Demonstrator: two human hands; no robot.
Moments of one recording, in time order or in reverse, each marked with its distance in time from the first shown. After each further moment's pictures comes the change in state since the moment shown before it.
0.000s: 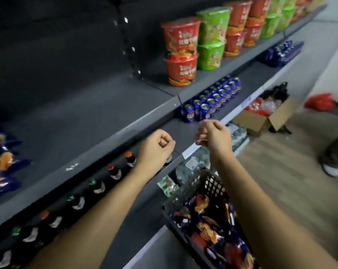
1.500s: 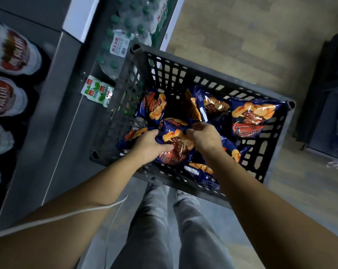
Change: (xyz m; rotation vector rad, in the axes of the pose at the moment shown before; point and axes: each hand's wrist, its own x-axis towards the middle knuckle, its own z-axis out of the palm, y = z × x) left_hand -0.051 -0.314 0.302 0.207 -1.039 -0.553; right_hand 0.007 0.364 -0.220 -0.677 0.347 0.823
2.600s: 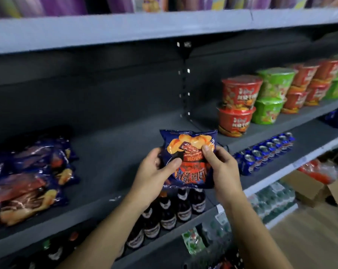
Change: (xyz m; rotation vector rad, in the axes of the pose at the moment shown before) left_hand -0.471 0.123 -0.229 -0.754 1.075 0.709; right_hand -0.407 -0.320 -0.014 0.511 -0.747 -1.037
